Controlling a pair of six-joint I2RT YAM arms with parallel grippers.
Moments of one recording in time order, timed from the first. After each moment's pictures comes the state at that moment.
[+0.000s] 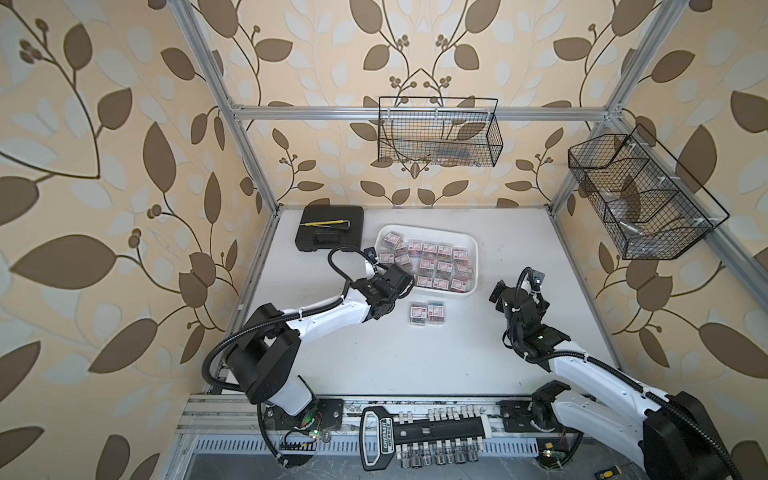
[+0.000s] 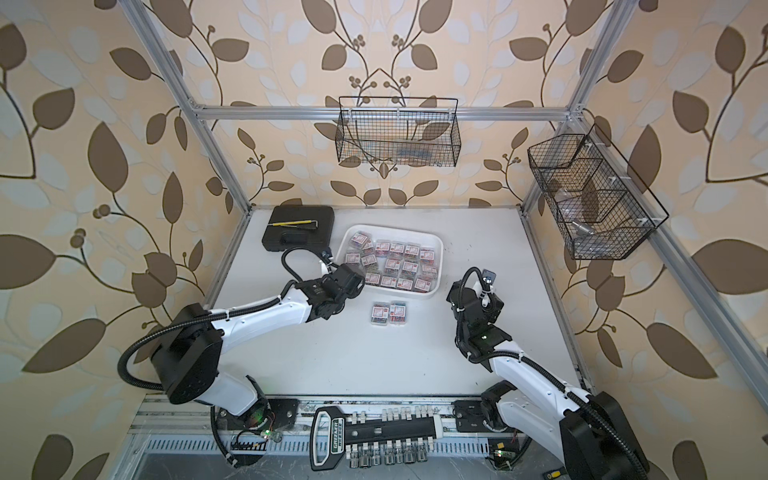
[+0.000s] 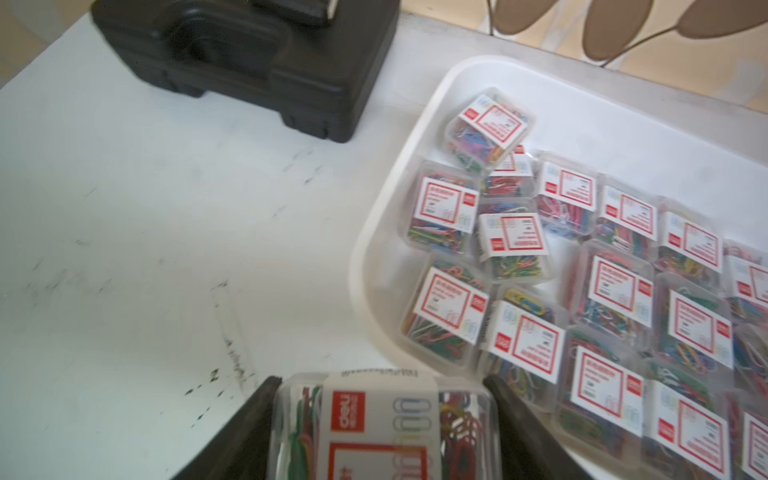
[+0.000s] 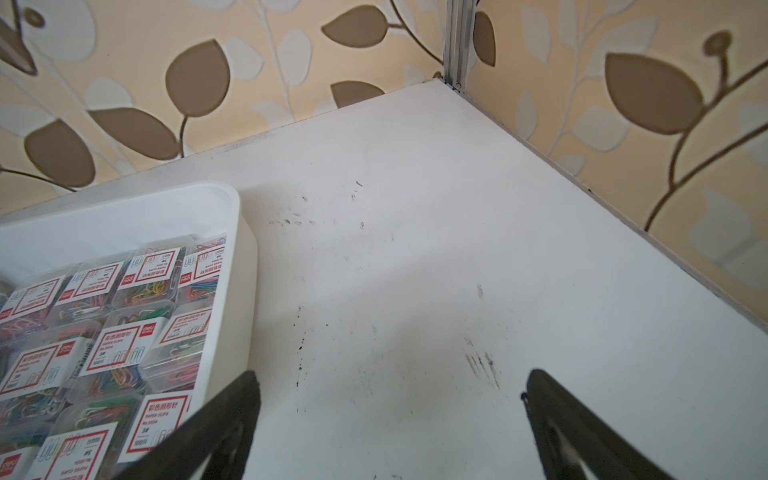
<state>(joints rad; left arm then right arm) -0.75 1.49 0.91 -0.38 -0.69 -0.93 0.44 0.99 0.38 0.04 0.78 0.55</state>
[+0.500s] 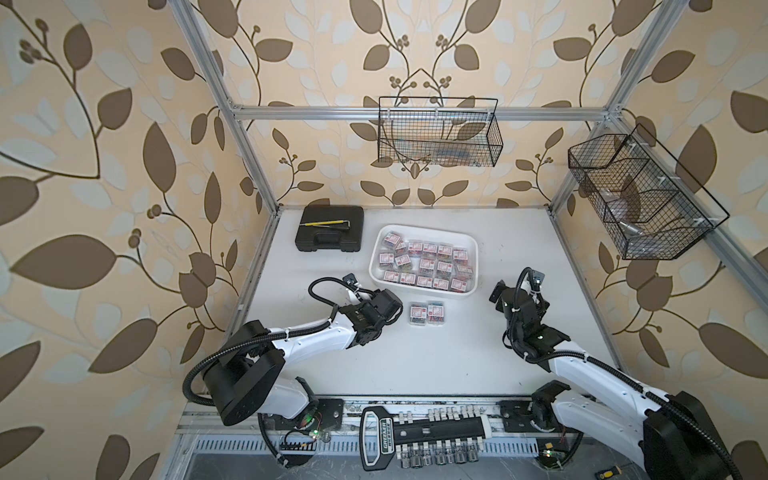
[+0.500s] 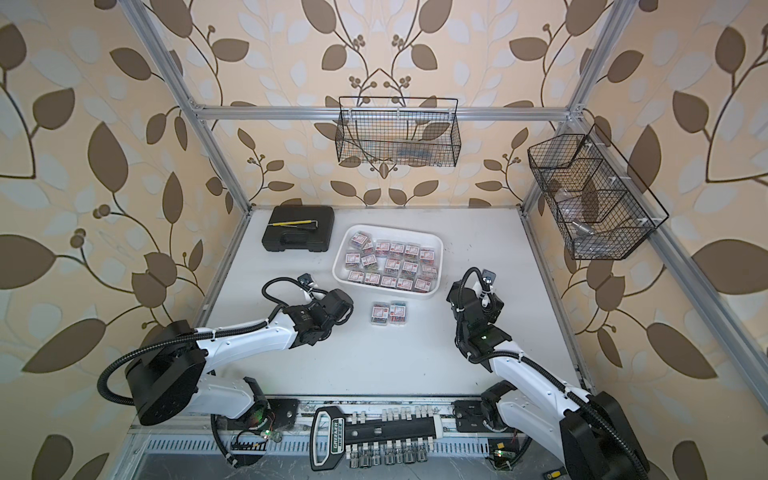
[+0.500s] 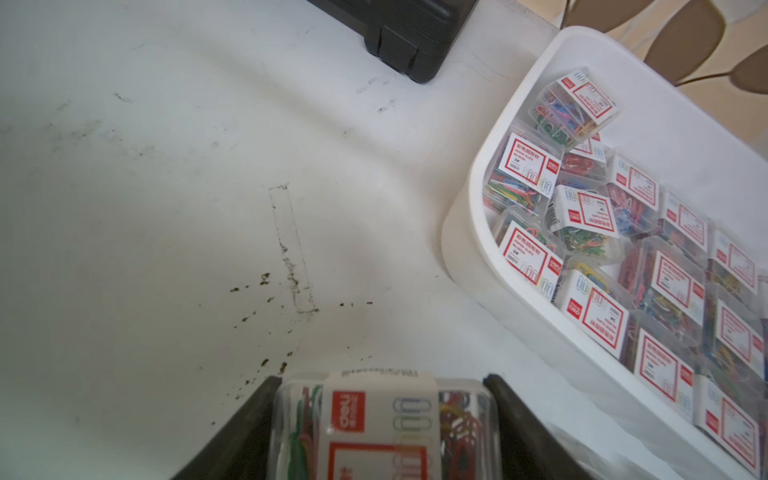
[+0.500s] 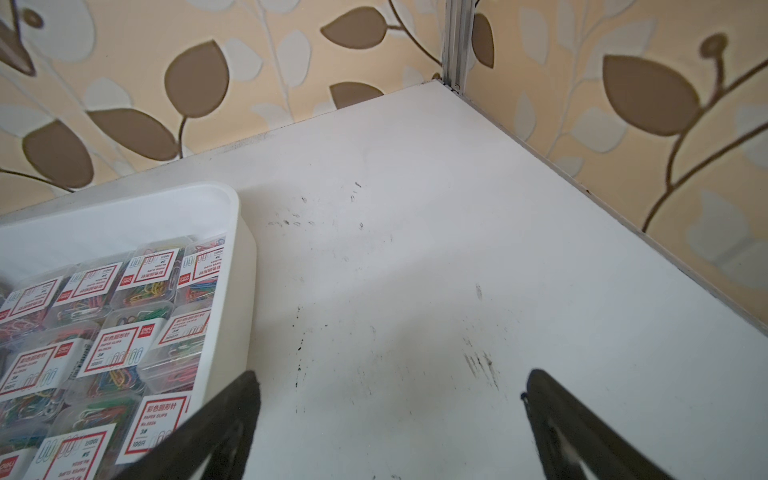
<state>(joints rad) -0.81 1.40 0.68 -0.27 -0.70 -1.20 0.44 0.99 0.38 0.04 0.79 0.55</state>
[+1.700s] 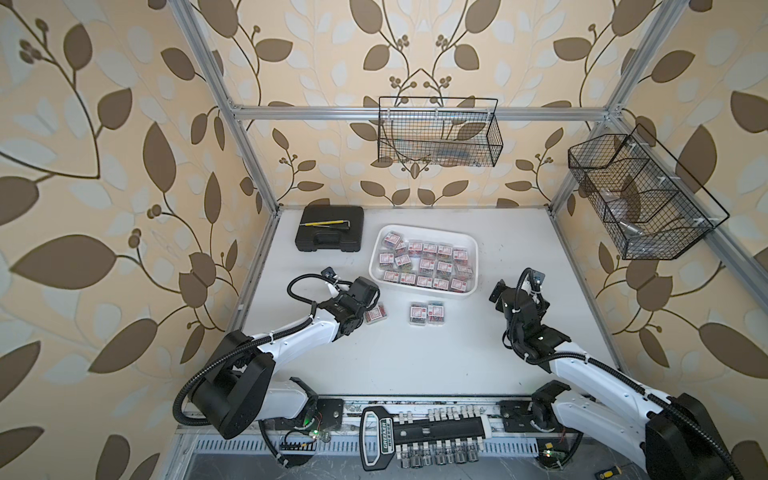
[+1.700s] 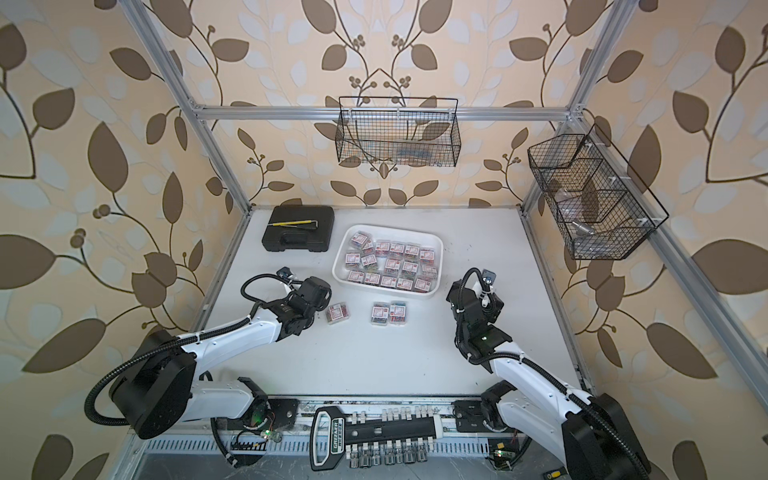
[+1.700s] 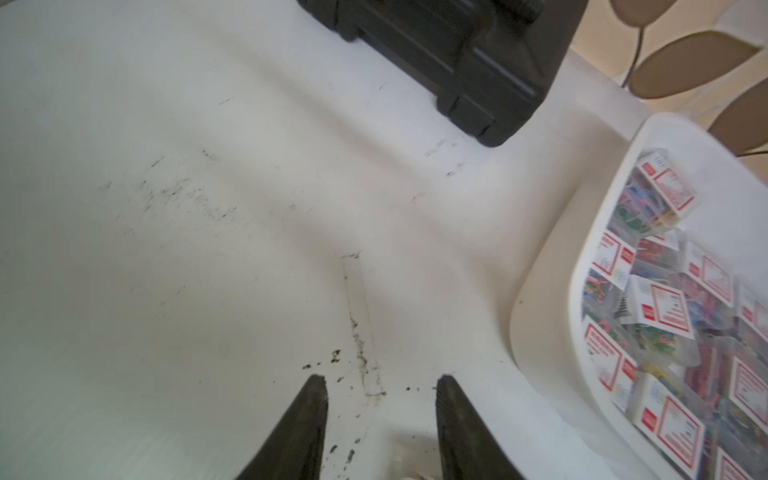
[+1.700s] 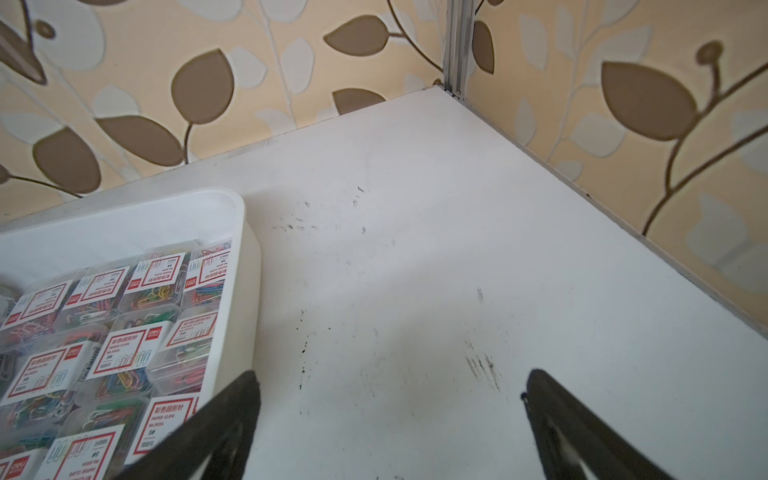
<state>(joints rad) -0.57 1.31 0.62 -0.25 -0.62 -1.06 0.45 0.98 0.38 0.04 0.80 0.55</state>
